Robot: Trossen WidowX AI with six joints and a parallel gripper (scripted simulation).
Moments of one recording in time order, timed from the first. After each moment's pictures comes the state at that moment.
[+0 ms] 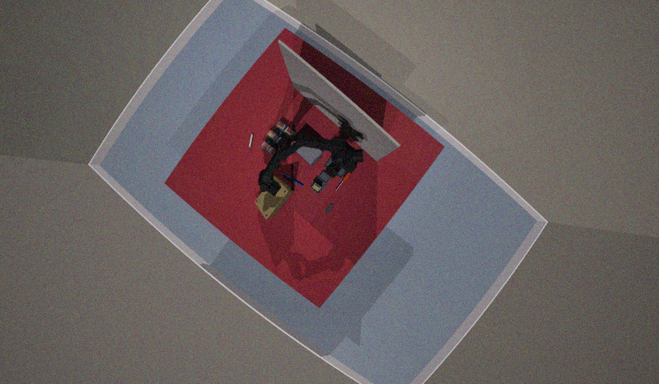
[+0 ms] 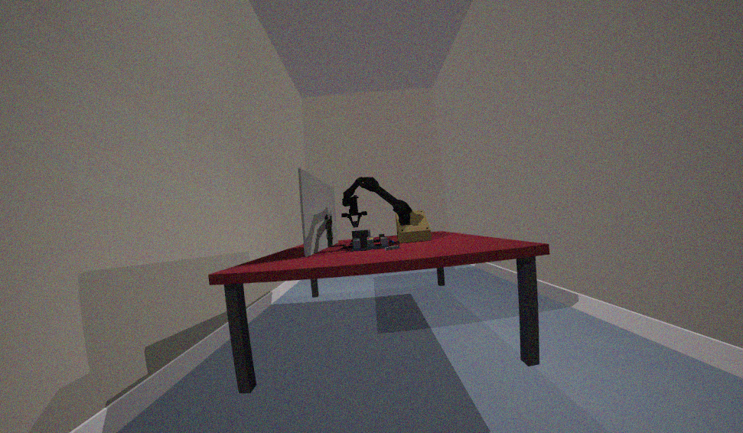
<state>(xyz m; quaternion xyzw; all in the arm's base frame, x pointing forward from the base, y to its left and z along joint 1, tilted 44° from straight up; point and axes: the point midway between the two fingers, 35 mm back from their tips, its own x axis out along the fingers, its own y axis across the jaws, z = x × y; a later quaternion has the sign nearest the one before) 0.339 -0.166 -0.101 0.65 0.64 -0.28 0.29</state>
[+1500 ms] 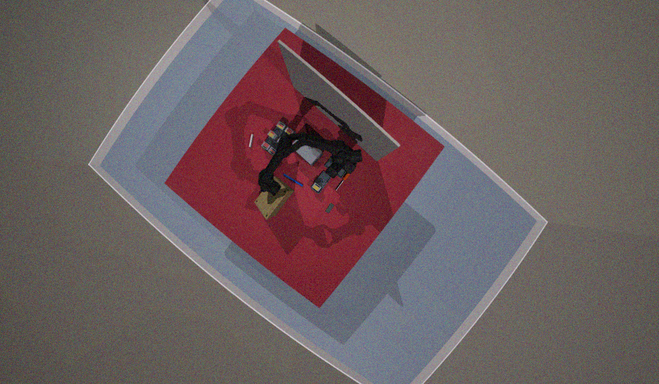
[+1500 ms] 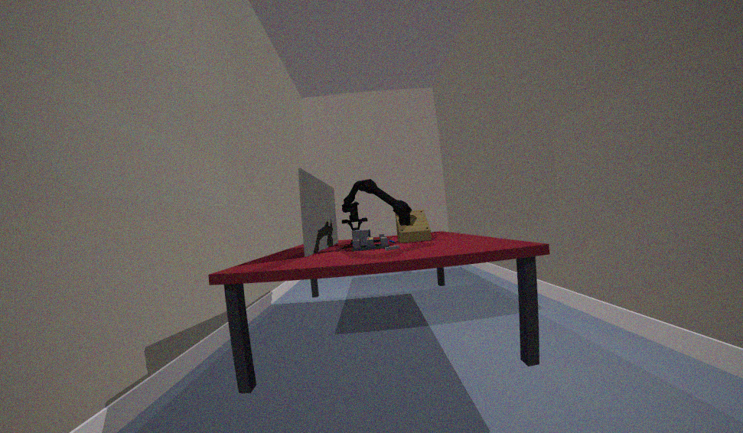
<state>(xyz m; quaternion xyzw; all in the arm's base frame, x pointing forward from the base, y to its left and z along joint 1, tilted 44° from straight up) 0.342 -0.134 -0.136 0.65 0.64 -0.28 0.29</state>
